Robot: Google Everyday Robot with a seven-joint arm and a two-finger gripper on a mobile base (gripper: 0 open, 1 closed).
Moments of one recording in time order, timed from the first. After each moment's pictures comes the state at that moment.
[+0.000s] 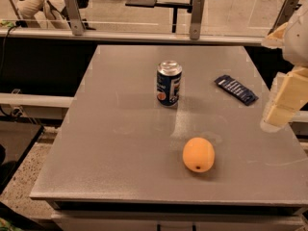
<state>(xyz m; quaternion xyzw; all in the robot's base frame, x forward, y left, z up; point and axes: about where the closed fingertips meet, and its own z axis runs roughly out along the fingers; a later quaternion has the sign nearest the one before) 0.438 -0.212 0.993 -0.60 0.78 -0.05 0.18</state>
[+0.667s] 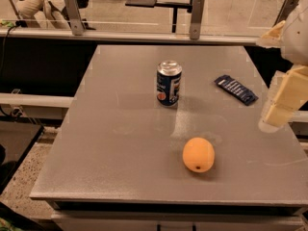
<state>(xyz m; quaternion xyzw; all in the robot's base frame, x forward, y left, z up) 0.434 -0.203 0.996 -0.62 0.76 -0.04 0.19</state>
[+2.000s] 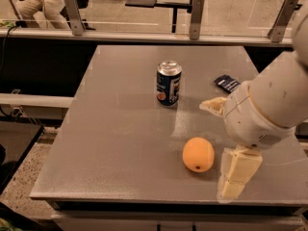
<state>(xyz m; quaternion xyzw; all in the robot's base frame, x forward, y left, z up) 0.373 -0.119 0.891 -0.70 0.68 0.06 0.19</state>
